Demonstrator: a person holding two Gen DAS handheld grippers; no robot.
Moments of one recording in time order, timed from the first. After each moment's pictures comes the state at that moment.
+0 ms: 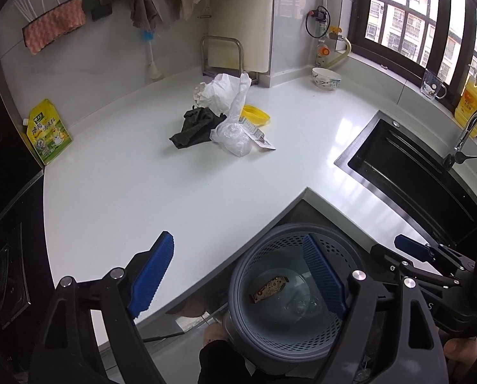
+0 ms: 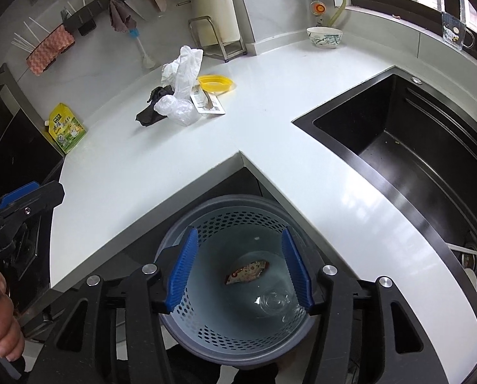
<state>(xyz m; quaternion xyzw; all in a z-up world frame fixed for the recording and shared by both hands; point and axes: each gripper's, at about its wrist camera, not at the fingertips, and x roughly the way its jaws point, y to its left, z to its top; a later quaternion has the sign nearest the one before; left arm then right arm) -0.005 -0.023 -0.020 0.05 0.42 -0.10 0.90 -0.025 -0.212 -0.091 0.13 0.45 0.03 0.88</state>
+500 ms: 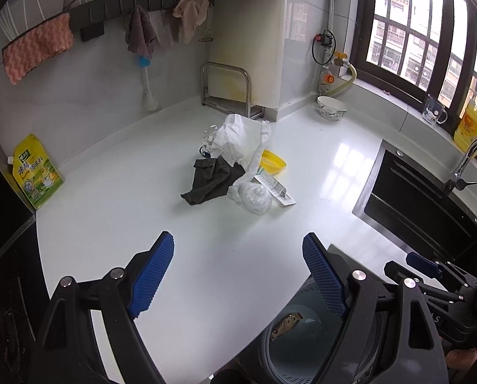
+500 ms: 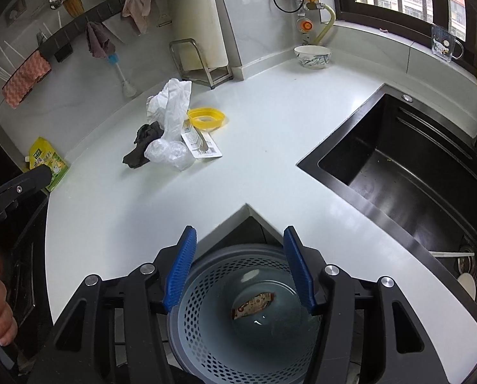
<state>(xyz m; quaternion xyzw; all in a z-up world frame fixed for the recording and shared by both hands) 0.093 0.017 0.011 0.05 0.39 -0.14 0.91 0.033 -0.190 -0.059 0.15 0.42 -0.04 0.90</state>
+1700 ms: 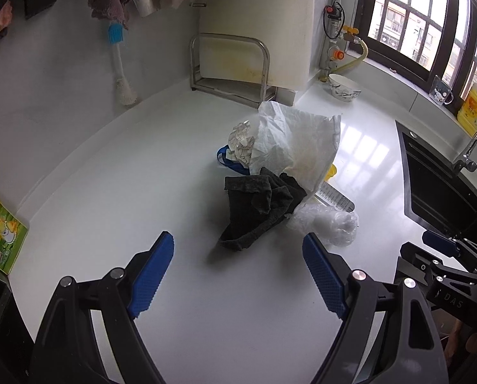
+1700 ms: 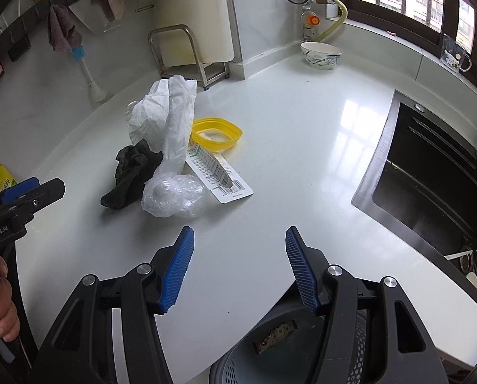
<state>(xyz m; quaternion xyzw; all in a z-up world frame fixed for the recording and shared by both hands) 0.256 0.074 -0.049 0.09 0.43 -0.22 0.87 0.164 -0.117 -0.083 0.13 0.45 -0.11 0.88</state>
